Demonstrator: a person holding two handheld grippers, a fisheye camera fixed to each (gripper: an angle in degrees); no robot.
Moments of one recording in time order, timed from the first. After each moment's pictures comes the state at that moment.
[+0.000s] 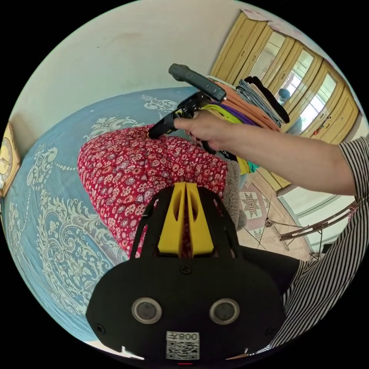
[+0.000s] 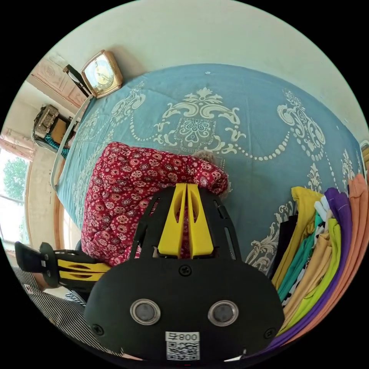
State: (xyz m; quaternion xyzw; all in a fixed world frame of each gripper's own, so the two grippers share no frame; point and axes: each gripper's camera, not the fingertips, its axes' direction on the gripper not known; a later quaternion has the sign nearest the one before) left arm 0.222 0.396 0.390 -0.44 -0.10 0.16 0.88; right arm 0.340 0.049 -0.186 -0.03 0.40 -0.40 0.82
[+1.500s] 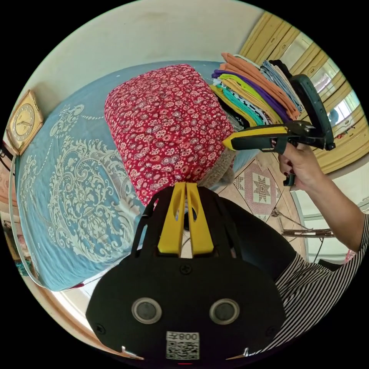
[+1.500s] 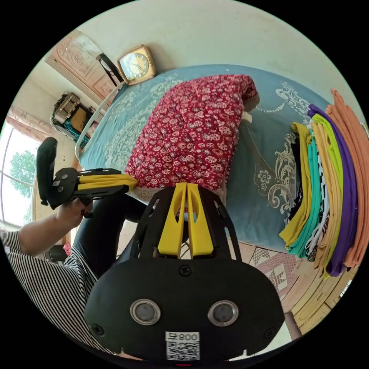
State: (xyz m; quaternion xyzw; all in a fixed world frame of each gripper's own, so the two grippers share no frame) left arm 0.321 0.359 0.226 -0.51 -0.21 0.09 0.83; right arm 0.471 0.263 -0.227 -0.05 0.36 -0.42 0.83
